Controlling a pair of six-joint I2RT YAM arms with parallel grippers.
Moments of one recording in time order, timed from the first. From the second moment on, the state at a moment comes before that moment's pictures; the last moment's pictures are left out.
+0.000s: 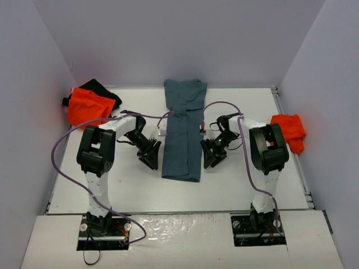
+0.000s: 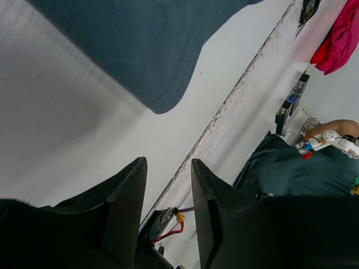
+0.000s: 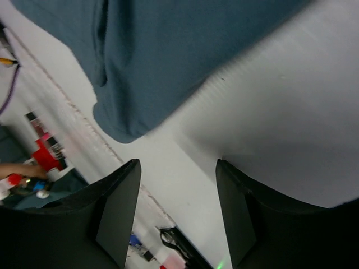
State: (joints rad) left arm -0.29 2.03 1.43 -1.26 0.84 0.38; right arm 0.27 2.00 1.27 -0.99 -0.69 -0.30
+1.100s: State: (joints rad) left arm -0.41 2.23 1.55 -1.27 0.86 0.40; right arm 0.34 2.06 1.20 -0.99 -0.91 -0.29
